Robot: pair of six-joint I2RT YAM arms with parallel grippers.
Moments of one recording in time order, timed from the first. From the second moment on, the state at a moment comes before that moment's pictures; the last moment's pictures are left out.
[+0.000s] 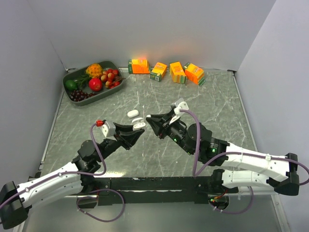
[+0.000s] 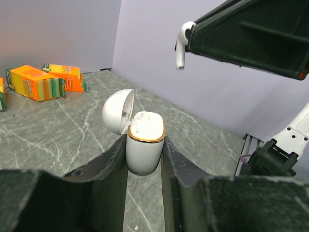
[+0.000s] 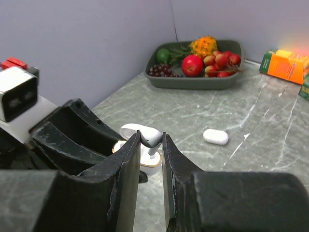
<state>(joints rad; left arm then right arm) -0.92 0.63 0.28 0.68 0.01 -0.27 1.24 0.97 0.91 0.13 0.46 0.19</state>
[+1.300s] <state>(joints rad) -0.92 0.63 0.28 0.69 0.03 -0.28 1.30 1.05 0.89 0.20 0.54 0.10</state>
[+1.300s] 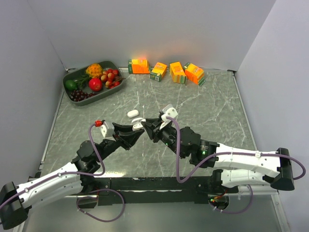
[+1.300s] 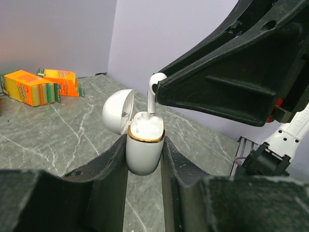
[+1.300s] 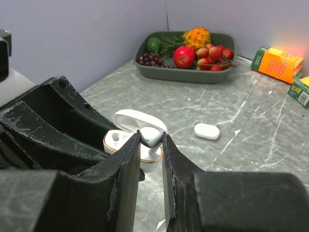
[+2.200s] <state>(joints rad) -0.92 0.63 0.28 0.67 0.04 -0.28 1.30 1.07 0.90 0.17 0.54 0.12</state>
